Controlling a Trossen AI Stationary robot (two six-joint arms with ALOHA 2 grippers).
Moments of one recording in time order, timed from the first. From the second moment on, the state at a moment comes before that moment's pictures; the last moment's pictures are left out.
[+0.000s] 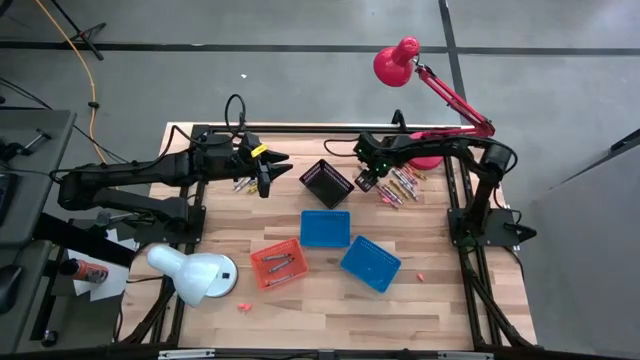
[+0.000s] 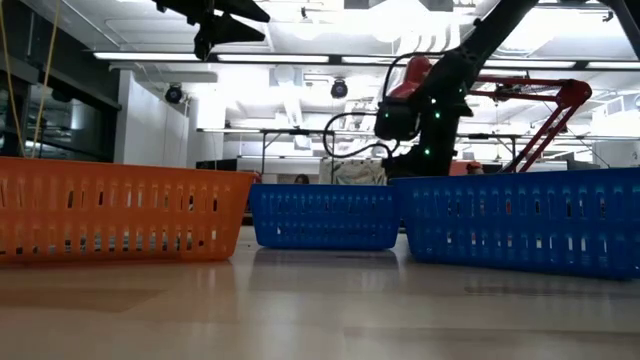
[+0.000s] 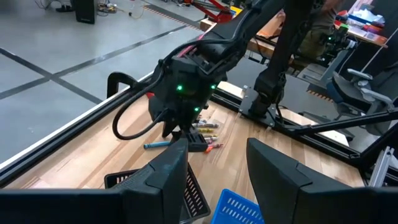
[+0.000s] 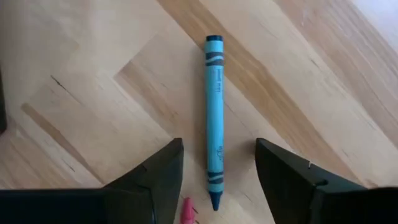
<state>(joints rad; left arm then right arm) 0.20 0.99 0.85 -0.11 -0.09 -0.31 -0.52 1.83 1.05 -0.54 0.07 0.22</state>
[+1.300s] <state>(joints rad) 0.20 0.99 0.85 -0.10 -0.11 -0.27 -0.20 1.05 1.04 -0.27 0.01 0.20</state>
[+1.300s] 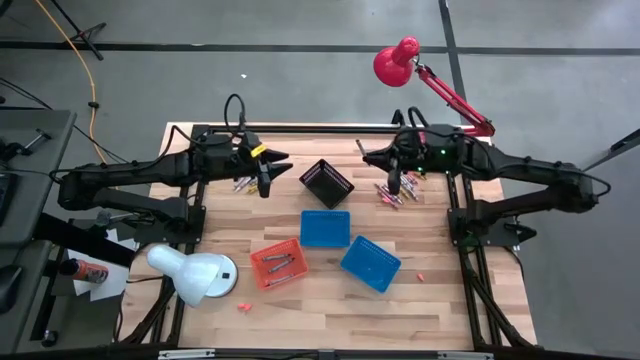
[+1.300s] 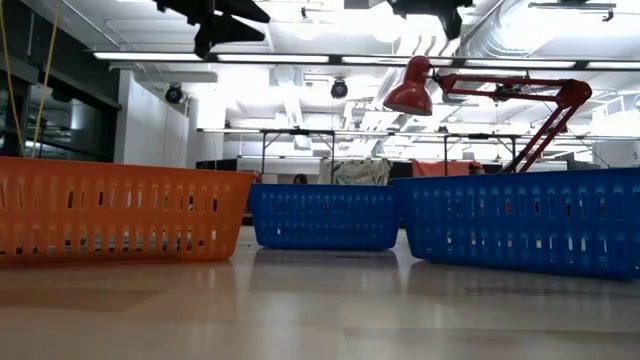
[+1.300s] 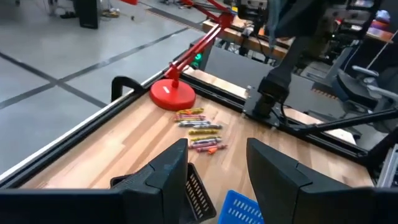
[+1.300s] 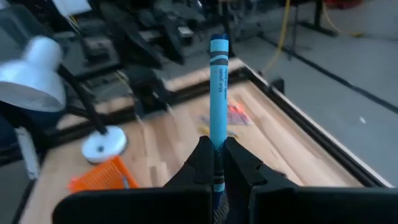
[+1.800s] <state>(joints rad) 0.20 0.99 0.85 -0.05 -0.15 -0.22 -0.15 1.13 1.04 -0.26 -0.04 0.20</state>
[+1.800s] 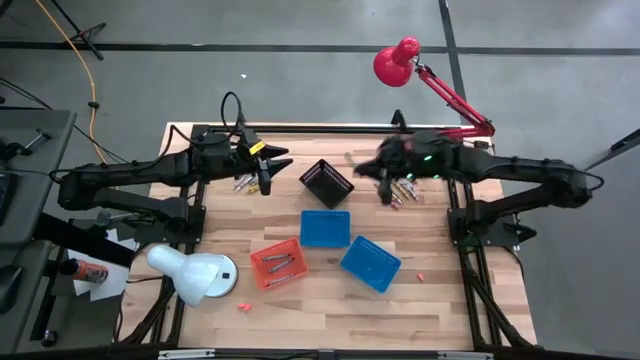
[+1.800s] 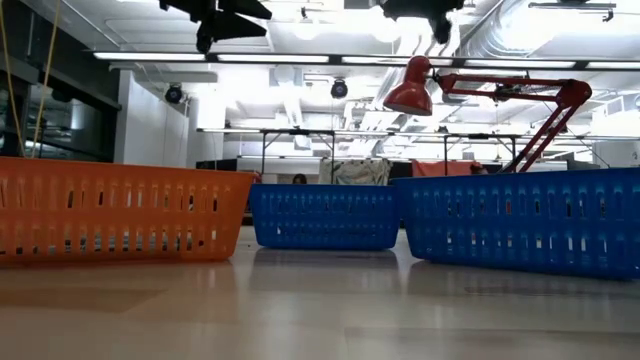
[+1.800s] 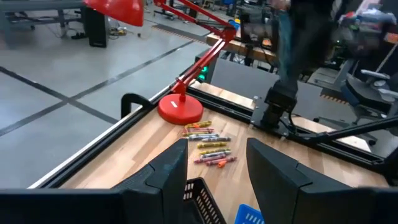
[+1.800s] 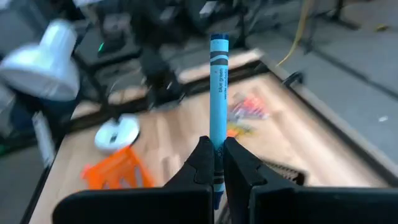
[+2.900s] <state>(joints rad) 0.20 0.99 0.85 -0.07 -0.13 -0.23 0.17 2.12 1.54 -0.03 -0.21 0.05</state>
